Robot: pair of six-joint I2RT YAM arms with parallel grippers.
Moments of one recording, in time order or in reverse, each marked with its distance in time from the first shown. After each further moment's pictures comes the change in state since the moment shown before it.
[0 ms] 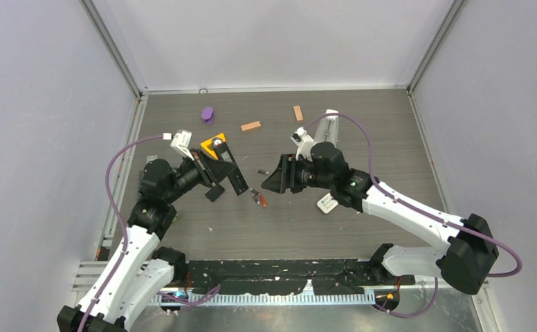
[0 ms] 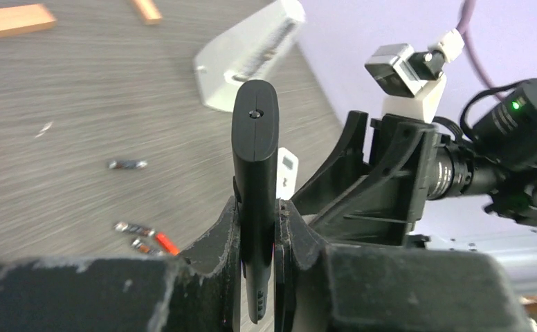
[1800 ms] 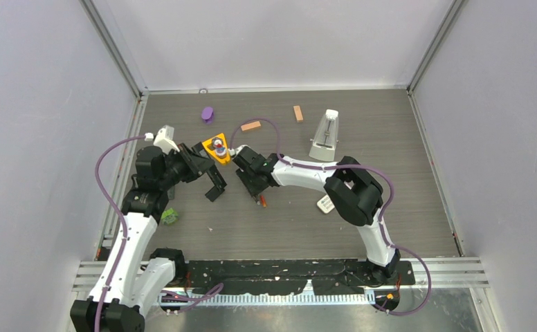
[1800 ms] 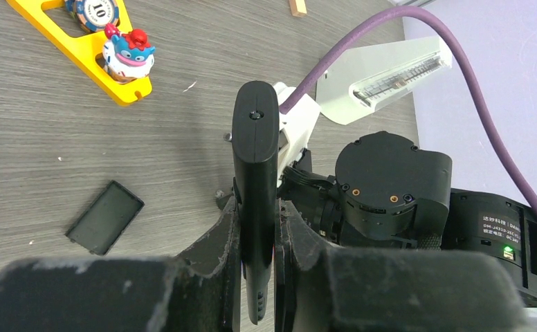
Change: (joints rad) left arm 0.222 0.117 0.102 -0.305 -0.094 0.044; right arm 0.150 0.882 0.628 -0.372 0.438 -0.451
